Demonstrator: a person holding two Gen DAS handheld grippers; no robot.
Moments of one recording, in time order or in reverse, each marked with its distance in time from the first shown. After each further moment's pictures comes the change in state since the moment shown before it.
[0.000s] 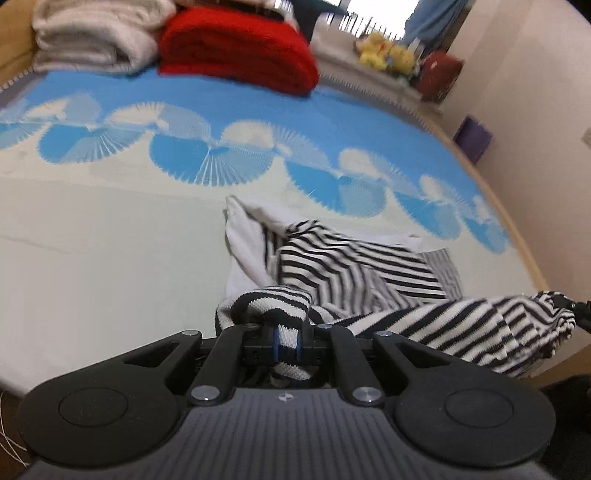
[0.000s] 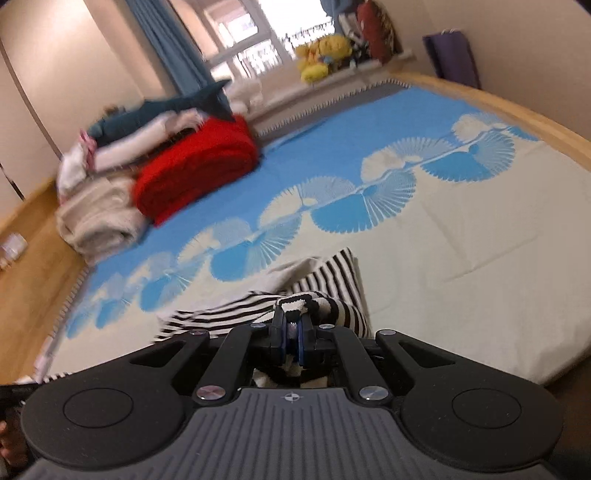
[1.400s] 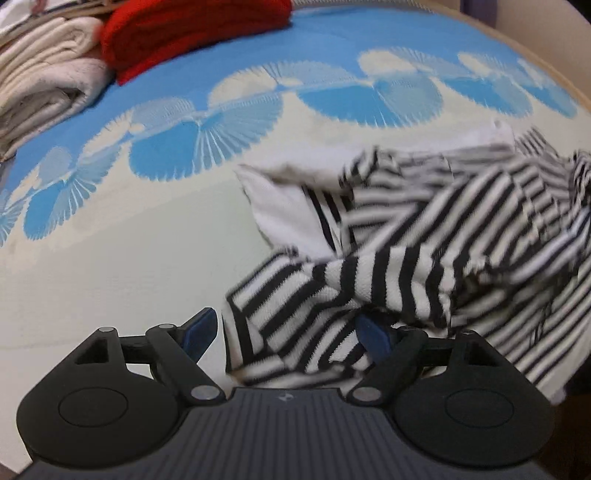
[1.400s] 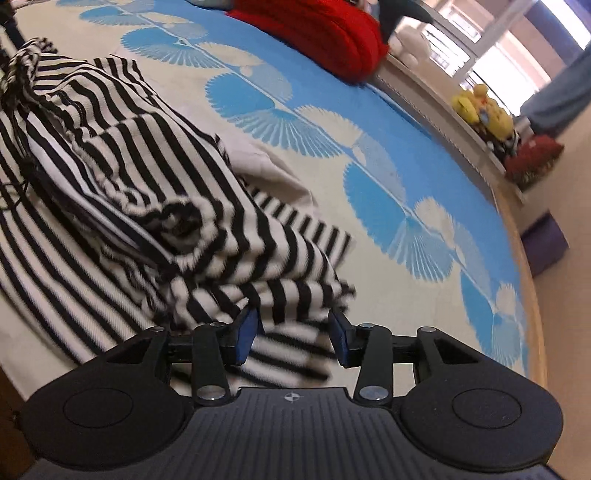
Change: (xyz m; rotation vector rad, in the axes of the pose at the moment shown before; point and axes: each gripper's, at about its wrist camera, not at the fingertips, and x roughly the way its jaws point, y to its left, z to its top) left arm 0.132 -0.006 0.006 0.394 0.117 0.268; right arm 0.185 0.044 -0.045 -1.066 0.205 -0.246
